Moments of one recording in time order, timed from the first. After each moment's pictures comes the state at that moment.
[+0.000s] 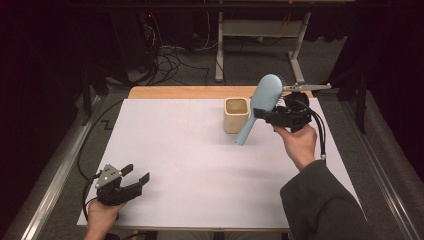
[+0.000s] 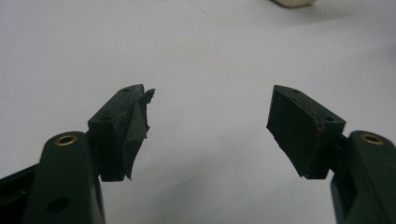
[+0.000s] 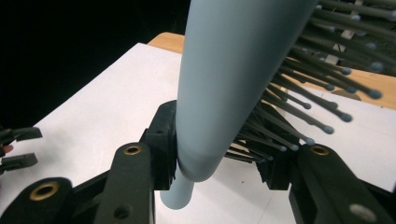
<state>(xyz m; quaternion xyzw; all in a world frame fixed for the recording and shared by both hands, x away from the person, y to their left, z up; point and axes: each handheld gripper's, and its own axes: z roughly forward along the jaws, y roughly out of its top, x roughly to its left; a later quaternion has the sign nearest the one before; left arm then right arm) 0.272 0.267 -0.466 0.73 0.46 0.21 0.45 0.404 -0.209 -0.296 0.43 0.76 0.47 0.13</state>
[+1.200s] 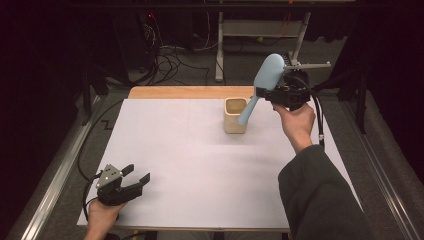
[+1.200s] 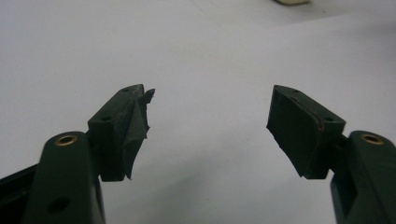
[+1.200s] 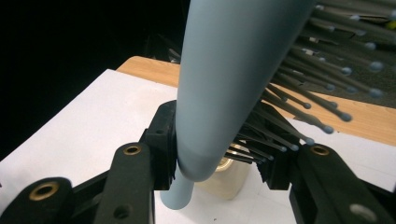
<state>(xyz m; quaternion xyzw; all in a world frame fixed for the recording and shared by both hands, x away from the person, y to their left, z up) 0.272 0.266 -0.466 0.74 0.46 0.21 0.45 0.443 -0.207 -0.272 0.47 0.73 0.46 0.17</state>
